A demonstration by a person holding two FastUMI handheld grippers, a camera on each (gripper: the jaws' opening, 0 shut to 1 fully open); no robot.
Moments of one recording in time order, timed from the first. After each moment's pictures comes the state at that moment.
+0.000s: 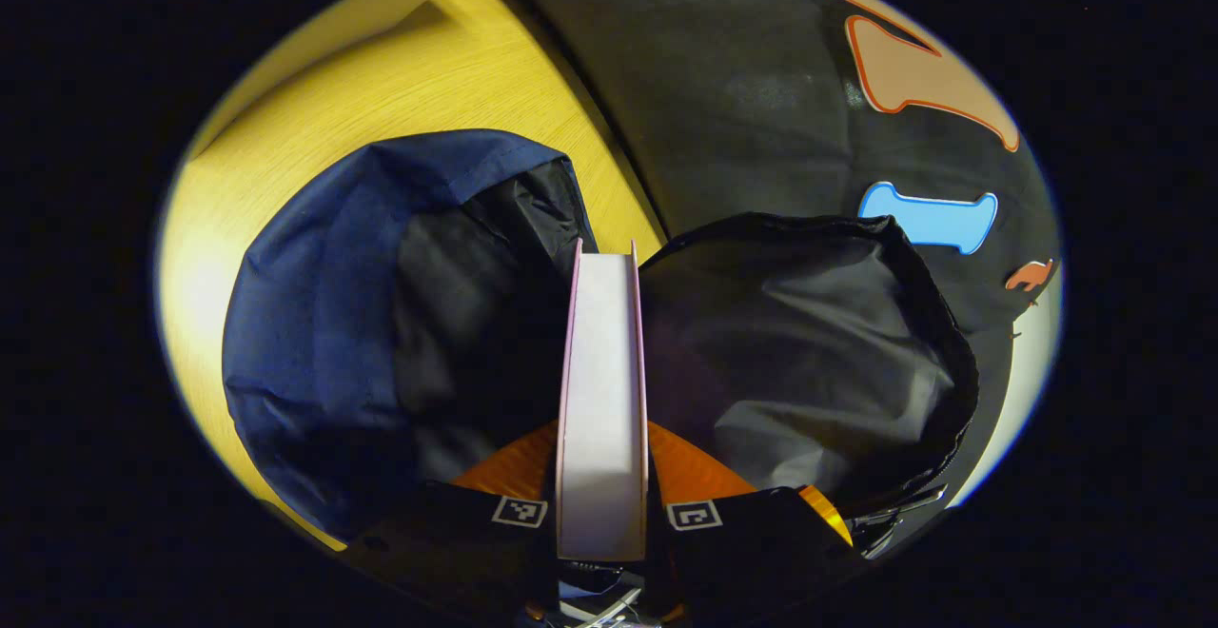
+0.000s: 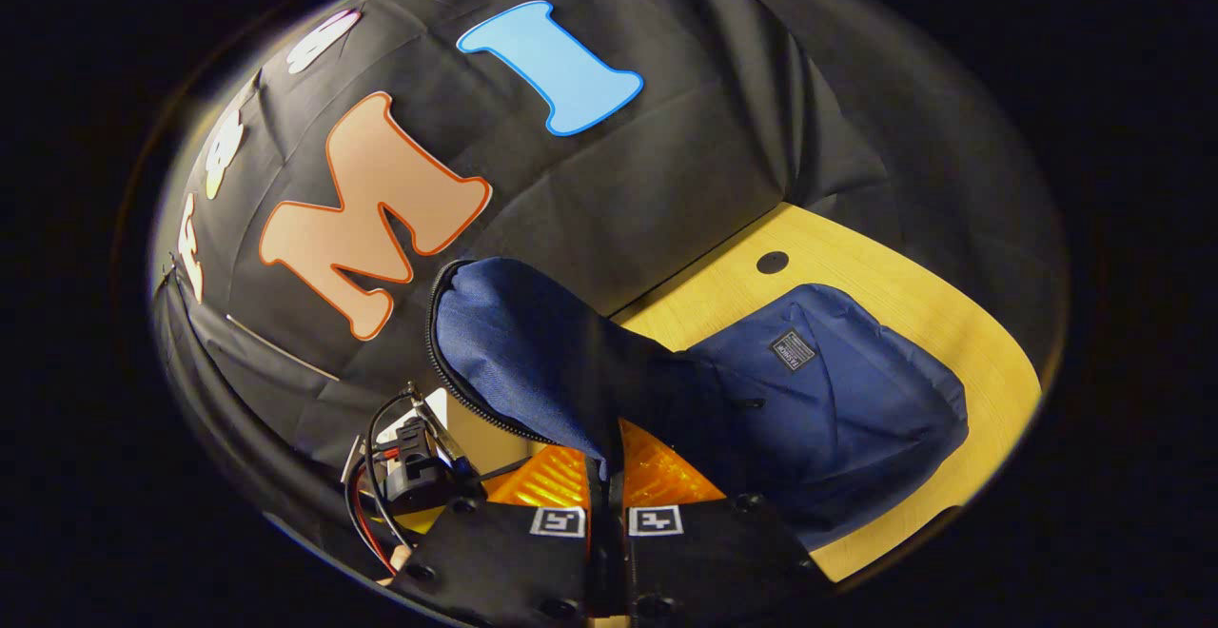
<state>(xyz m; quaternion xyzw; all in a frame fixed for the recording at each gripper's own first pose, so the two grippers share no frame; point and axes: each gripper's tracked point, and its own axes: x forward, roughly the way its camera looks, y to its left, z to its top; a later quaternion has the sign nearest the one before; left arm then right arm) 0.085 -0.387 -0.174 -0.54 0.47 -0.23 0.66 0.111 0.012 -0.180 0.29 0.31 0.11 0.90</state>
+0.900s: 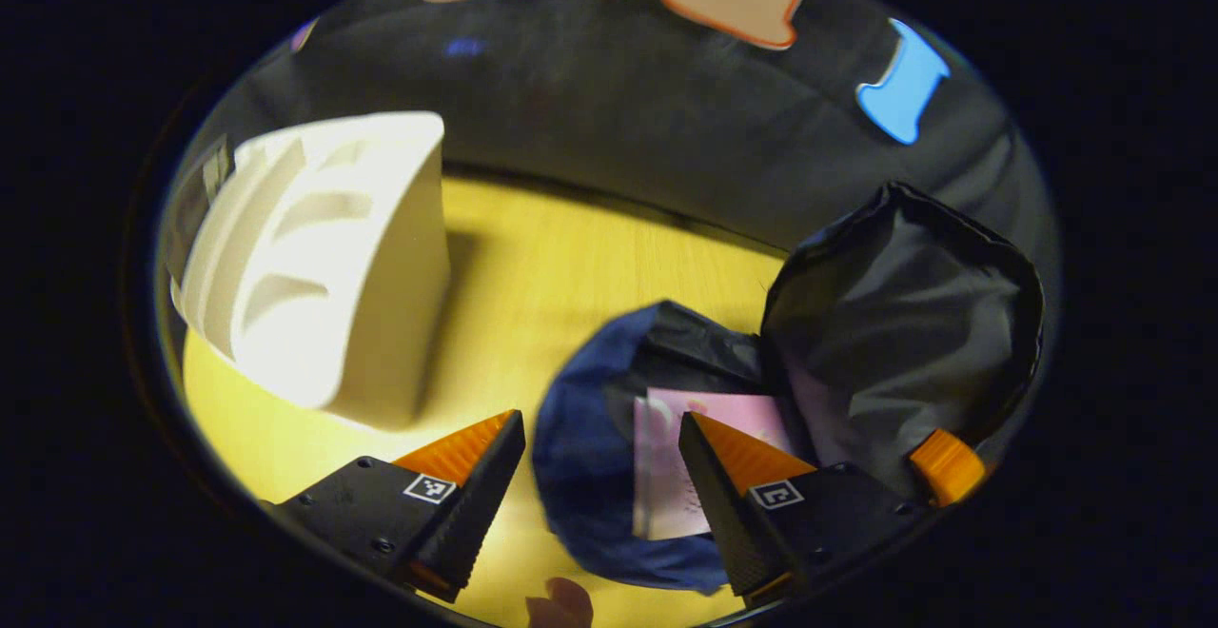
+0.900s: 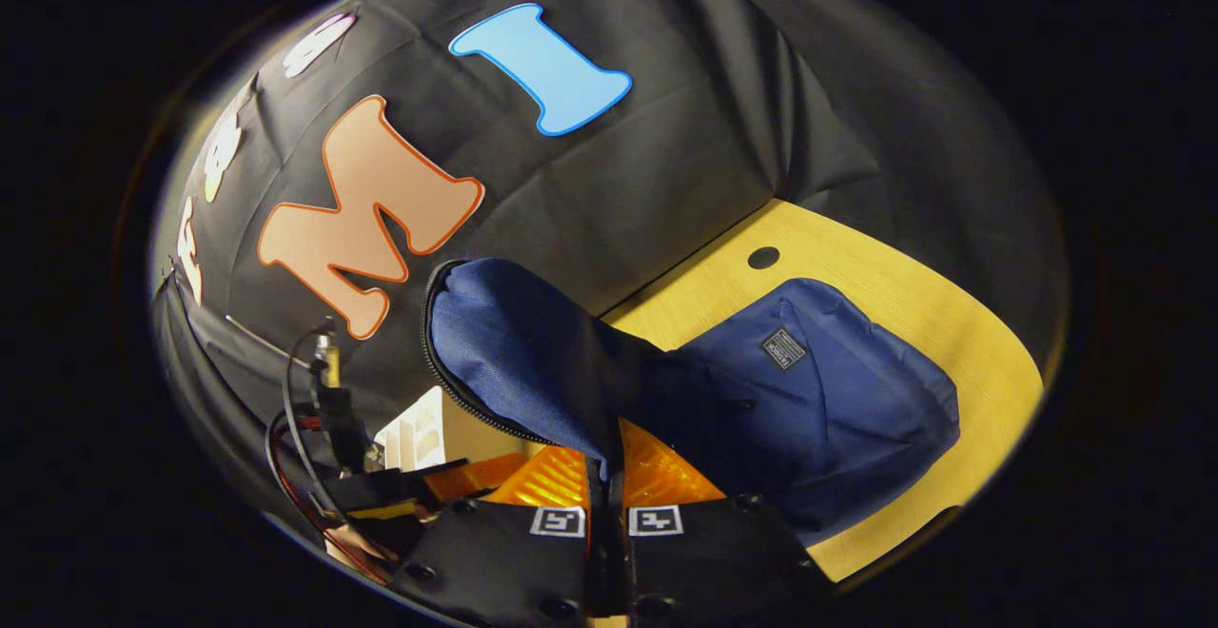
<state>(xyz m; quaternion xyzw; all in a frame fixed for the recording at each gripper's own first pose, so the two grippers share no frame) 0.125 -0.223 -0.156 -0.15 0.39 -0.13 0.90 0.107 0.012 -0.188 0.29 0.31 0.11 0.90</state>
